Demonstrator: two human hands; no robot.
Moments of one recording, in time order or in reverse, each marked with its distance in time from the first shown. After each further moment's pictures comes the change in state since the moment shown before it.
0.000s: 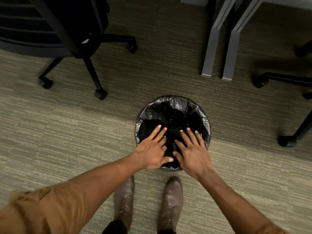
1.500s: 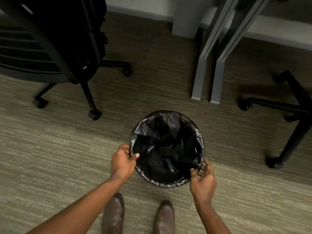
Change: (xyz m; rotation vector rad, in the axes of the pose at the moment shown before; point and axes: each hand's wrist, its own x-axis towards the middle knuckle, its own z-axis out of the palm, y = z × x) left_hand -0.016 -0.037 -0.003 -1.506 0.639 -1.014; right_hand -0.020 0.017 -0.005 1.015 0.492 0.936
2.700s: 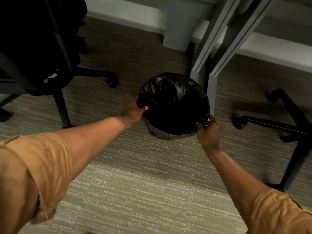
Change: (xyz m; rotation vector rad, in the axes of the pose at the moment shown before) left_hand 0.195 0.201 0.075 0.199 -0.049 0.373; right_hand 0.262 -0.123 0.037 -0.042 0.027 -0.416
